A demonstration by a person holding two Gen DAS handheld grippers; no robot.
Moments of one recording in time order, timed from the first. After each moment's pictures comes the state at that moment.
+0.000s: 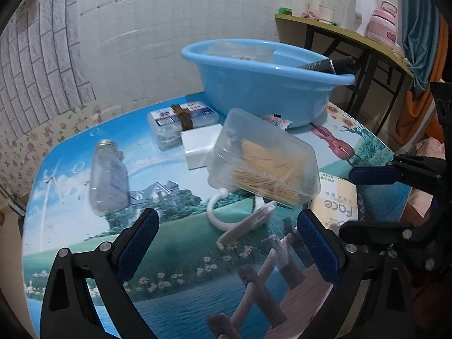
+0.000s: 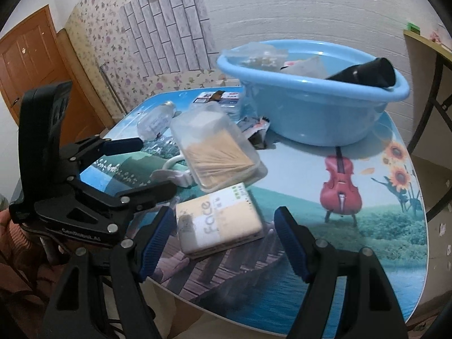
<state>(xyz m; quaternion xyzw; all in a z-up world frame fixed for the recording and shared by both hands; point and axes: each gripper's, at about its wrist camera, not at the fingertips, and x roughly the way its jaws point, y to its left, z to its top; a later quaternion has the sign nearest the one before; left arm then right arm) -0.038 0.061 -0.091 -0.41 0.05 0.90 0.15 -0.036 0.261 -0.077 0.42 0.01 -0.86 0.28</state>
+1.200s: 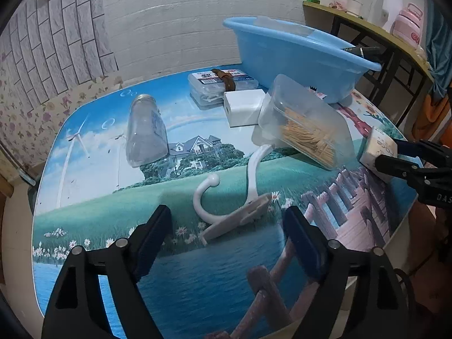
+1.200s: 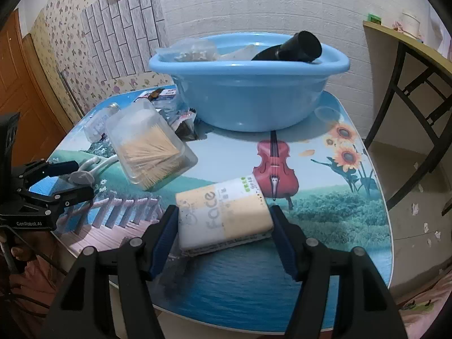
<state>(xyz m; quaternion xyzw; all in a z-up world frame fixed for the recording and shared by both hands) -0.024 0.028 -0.098 -0.46 0.03 0.88 0.10 -0.047 0.296 -0.087 0.43 0.02 -0.89 0.17</state>
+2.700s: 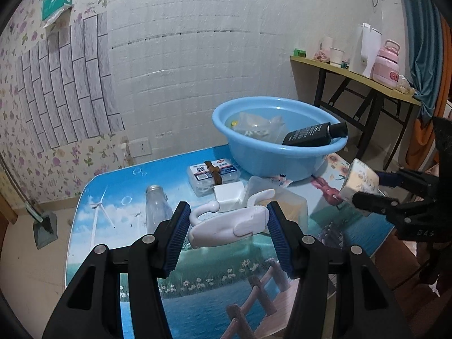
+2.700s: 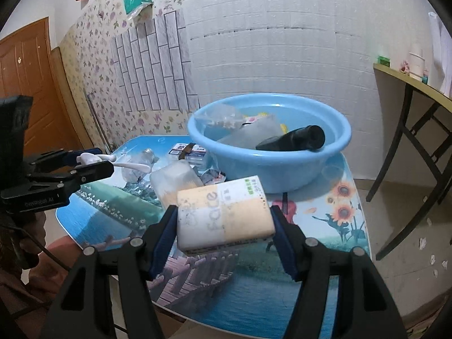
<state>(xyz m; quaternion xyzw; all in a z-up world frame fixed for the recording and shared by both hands) -0.005 0.043 -0.011 -0.33 0.03 0.94 0.10 -0.023 0.299 -0.029 0.33 0.01 -0.92 0.23</state>
